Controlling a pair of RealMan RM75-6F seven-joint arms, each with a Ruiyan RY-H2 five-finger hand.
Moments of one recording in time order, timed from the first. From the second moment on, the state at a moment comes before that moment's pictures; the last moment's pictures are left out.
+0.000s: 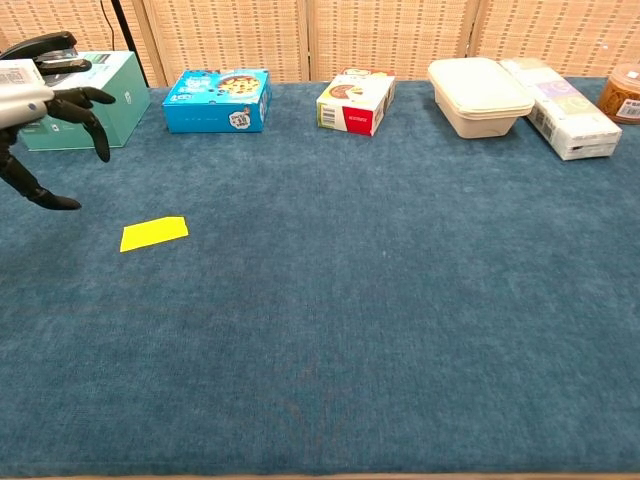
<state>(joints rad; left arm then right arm) -0.54 -1.33 -0.17 -1.47 1.31 0.93 0.10 0.06 -1.01 0.08 -1.71 -1.52 1.51 0.10</state>
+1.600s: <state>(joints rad) -0.79 -1.60 -0.15 -1.18 1.05 0.71 0.25 0.09 -1.05 0.08 -1.69 -1.45 1.43 0.06</state>
